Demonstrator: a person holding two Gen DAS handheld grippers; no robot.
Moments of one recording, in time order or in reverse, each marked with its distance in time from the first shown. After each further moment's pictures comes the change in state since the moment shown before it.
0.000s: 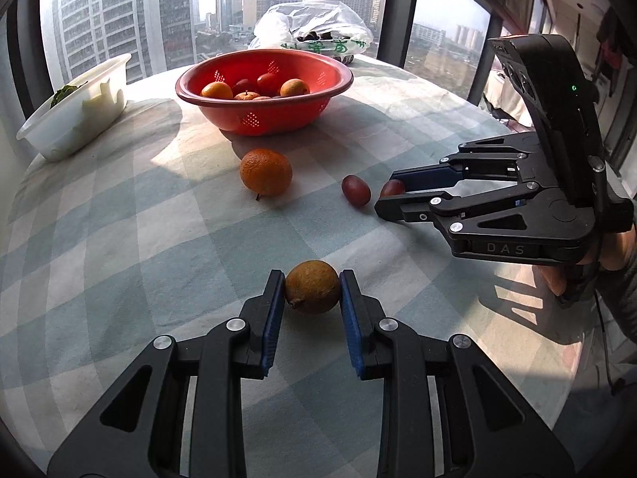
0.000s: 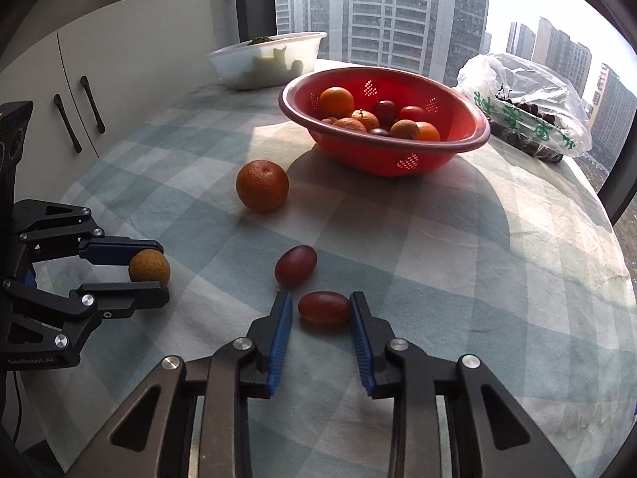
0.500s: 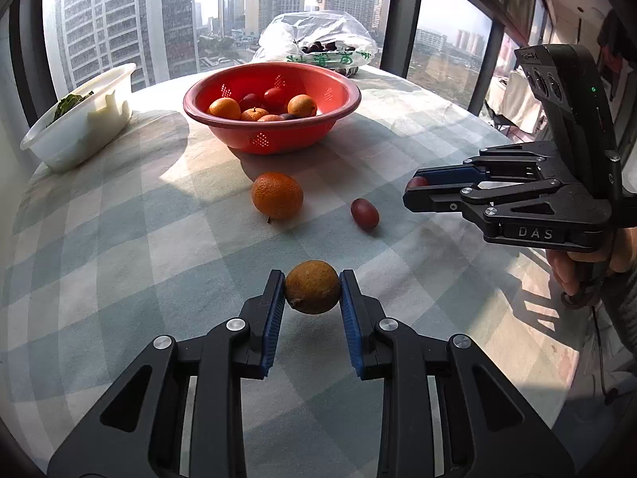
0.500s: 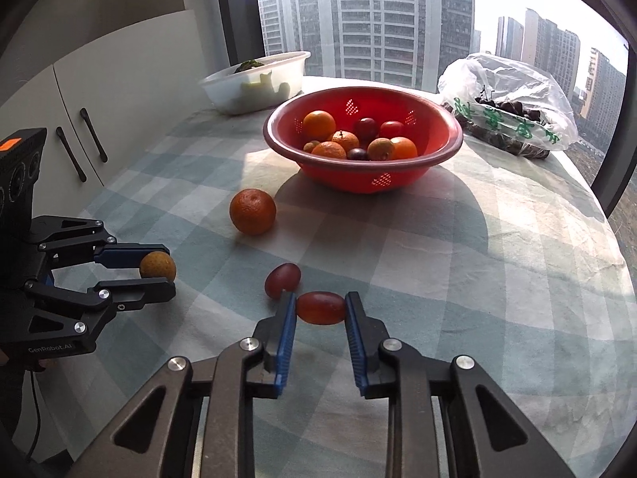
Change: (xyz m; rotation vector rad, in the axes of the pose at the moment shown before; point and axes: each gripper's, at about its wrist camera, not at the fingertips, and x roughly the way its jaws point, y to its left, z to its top) left arm -0.007 0.009 0.019 -0.005 -0.028 0.010; right arm -0.028 -0.026 0.008 0.096 -0.066 0.040
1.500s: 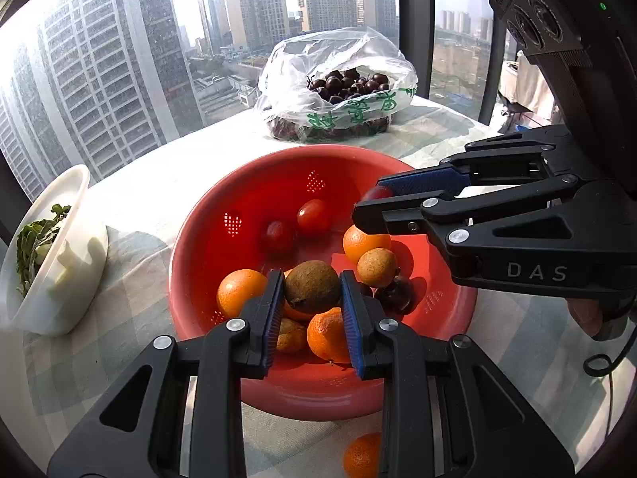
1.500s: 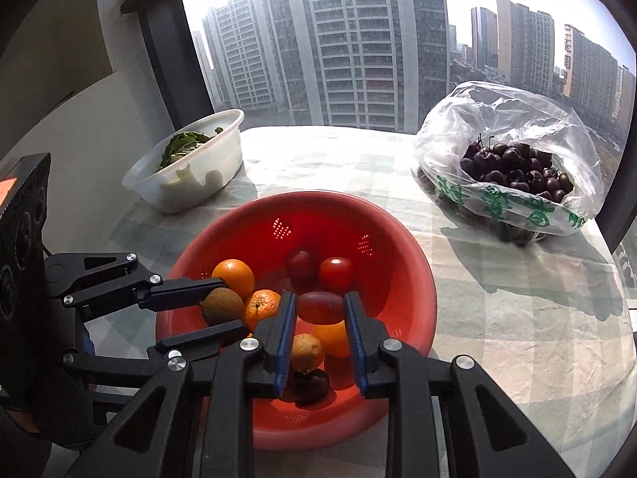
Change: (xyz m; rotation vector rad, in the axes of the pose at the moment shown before) left arm 0.109 0.040 0.168 0.147 -0.006 0.070; right arm 0.084 -0.065 0.141 0.089 -0.032 -0.001
